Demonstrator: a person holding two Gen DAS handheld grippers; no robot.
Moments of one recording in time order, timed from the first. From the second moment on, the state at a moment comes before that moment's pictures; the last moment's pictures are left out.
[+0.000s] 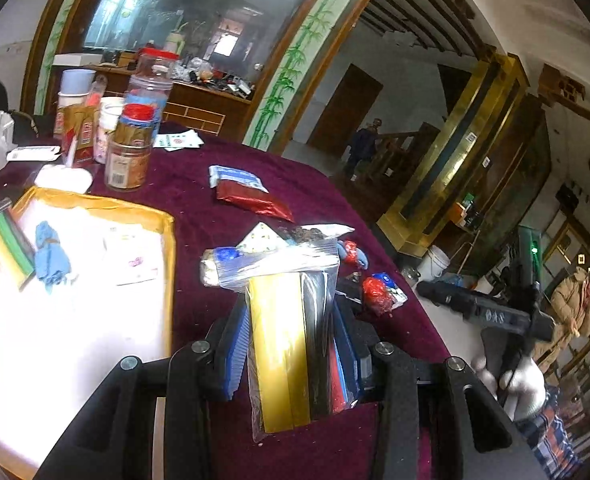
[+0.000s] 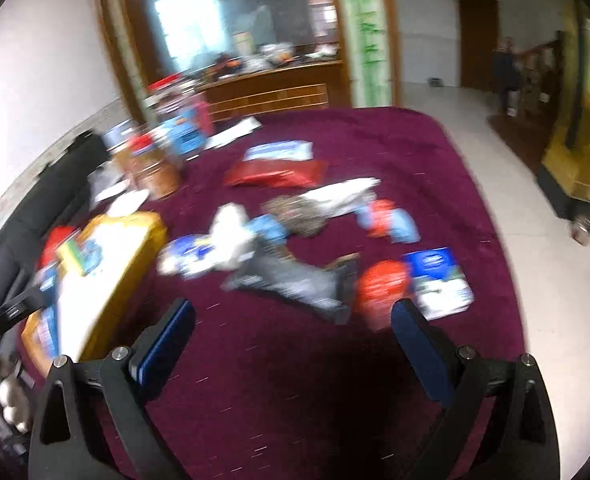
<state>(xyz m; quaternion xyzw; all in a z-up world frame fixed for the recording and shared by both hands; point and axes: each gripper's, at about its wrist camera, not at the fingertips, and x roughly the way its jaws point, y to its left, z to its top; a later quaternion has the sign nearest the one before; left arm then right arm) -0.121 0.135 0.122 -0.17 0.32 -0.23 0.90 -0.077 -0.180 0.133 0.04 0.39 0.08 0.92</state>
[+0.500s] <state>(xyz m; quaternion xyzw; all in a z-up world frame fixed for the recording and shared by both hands) -0.129 0.205 0.110 -0.19 0.32 -0.16 0.91 0.009 -0.260 0.060 0.10 0.46 -0.05 0.88</state>
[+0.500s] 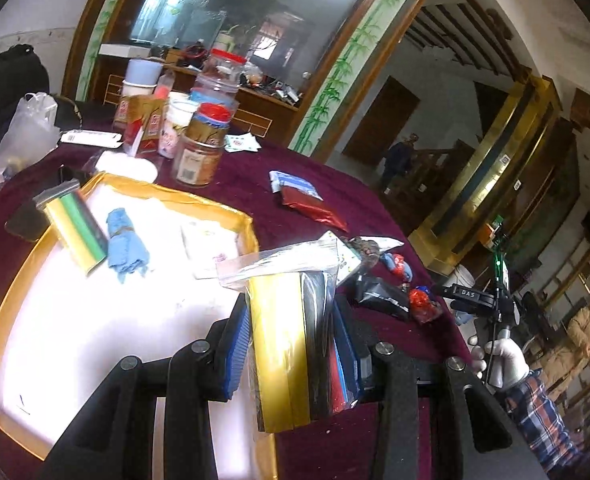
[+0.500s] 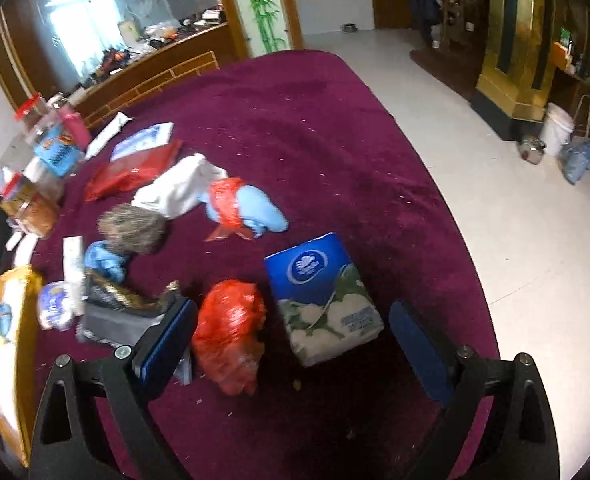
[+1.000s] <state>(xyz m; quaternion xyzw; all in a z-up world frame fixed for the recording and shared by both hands) -0.135 0.216 0.103 -0.20 0.33 -0.16 0.91 0.044 -0.113 0.045 -0.05 0.51 0.15 0.84</state>
